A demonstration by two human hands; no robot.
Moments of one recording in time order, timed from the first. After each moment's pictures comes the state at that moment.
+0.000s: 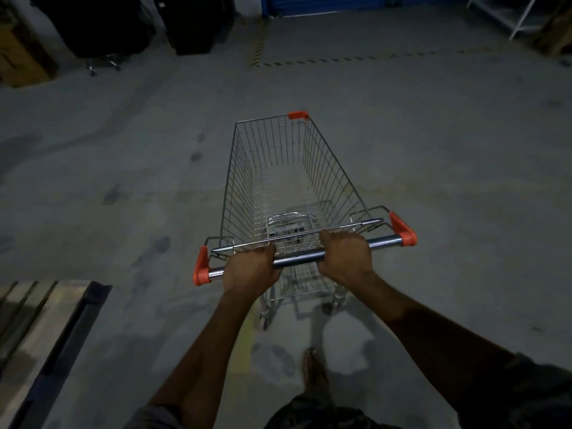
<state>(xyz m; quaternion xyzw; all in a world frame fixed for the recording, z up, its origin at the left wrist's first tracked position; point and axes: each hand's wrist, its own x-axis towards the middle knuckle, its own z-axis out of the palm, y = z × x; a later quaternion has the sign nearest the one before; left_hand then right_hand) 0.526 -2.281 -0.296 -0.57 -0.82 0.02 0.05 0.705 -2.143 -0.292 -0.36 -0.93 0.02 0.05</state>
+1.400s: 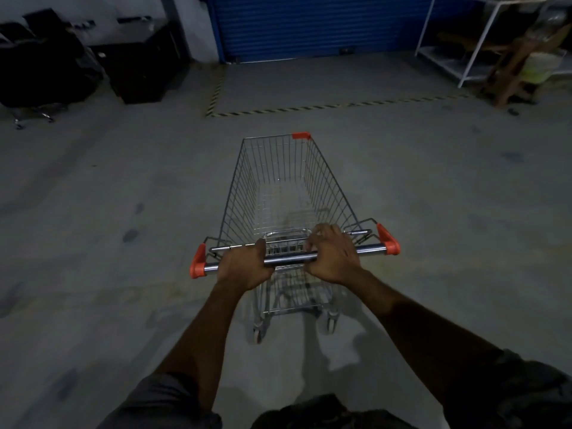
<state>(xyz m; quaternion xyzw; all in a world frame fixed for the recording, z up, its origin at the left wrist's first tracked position) 0.367 -1.650 -0.283 -0.60 -0.80 -0.04 0.01 0.573 -1.535 -0.287 -0.40 -0.91 0.12 0.10</state>
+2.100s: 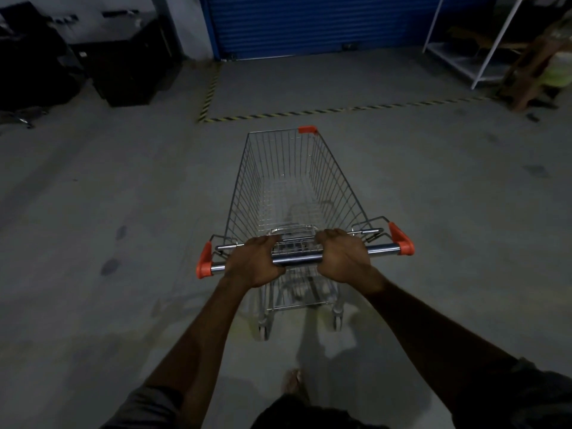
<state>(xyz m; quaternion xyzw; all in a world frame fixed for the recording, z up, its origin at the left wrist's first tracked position) 0.238 -1.369 -0.286 -0.62 -0.77 -0.07 -0.11 0.450 -1.263 -0.285 -0.39 -0.92 0.07 0.06</state>
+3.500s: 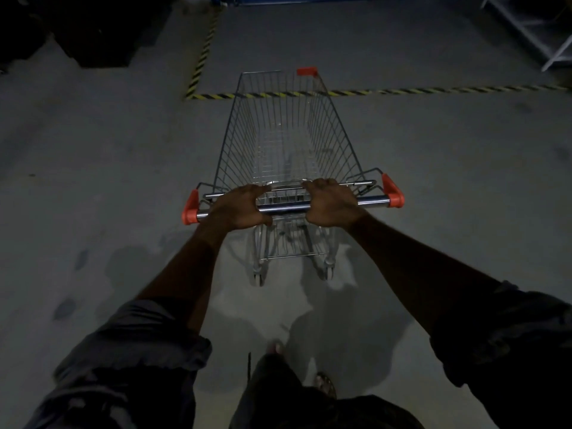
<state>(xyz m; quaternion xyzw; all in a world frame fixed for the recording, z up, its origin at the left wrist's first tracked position) -0.052 -0.767 -0.273 -0.57 -0.79 -0.04 -0.20 0.155 -0.649 -0.271 -0.37 -0.92 0.11 -0.06</state>
